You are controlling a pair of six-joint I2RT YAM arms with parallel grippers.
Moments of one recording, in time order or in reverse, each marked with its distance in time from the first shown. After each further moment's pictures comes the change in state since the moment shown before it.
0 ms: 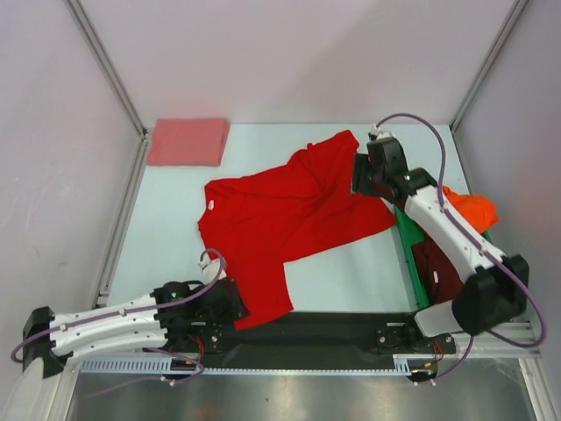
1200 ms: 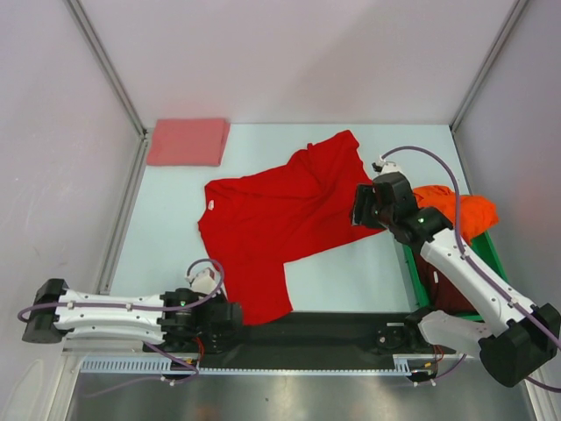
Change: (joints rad) left arm -0.369 0.116 0.038 -0.187 -0.199 -0.614; right arm 0.135 -0.369 -0.328 0.027 -0.027 0.106
